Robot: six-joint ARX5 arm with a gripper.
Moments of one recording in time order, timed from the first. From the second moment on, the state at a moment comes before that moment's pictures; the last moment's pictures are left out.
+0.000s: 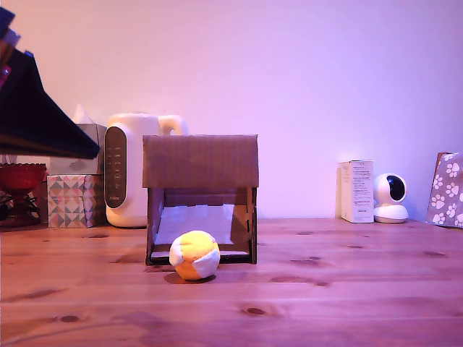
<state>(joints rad) -0.50 0.83 0.33 0.06 0.33 -0.08</state>
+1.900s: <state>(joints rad) -0.57 1.86 0.63 0.71 0.22 -0.08</state>
